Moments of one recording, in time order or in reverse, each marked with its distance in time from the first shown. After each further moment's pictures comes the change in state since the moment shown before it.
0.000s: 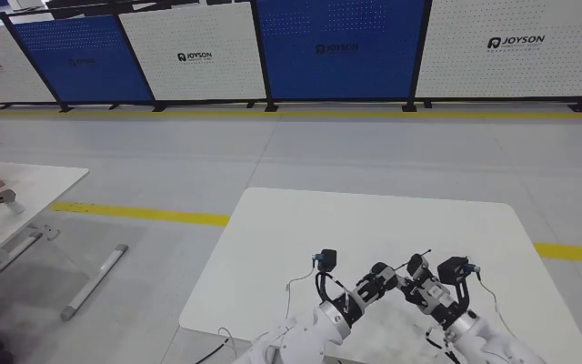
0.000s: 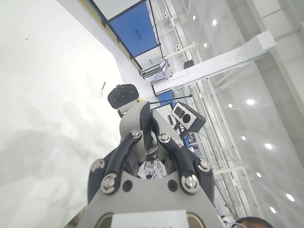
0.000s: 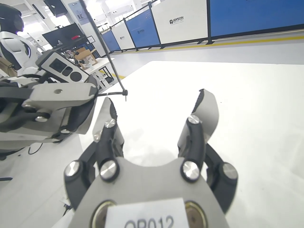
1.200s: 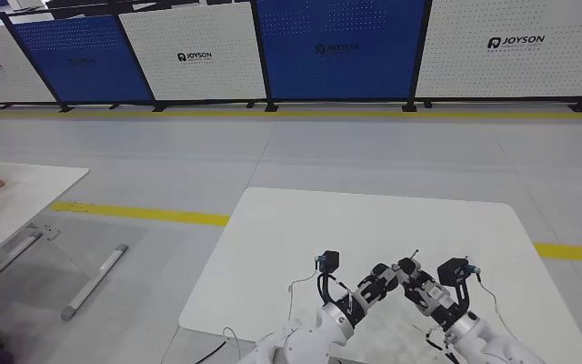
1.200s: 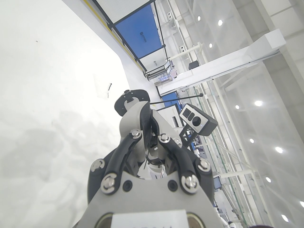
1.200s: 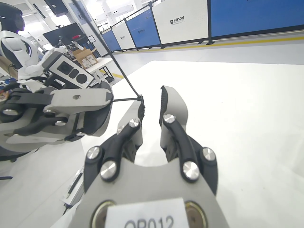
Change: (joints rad) left arm -0.013 -0.012 0.021 0.028 0.028 0.023 0.034; right arm -0.002 0.009 -0.006 -0.002 -0.006 0.000 -0.012
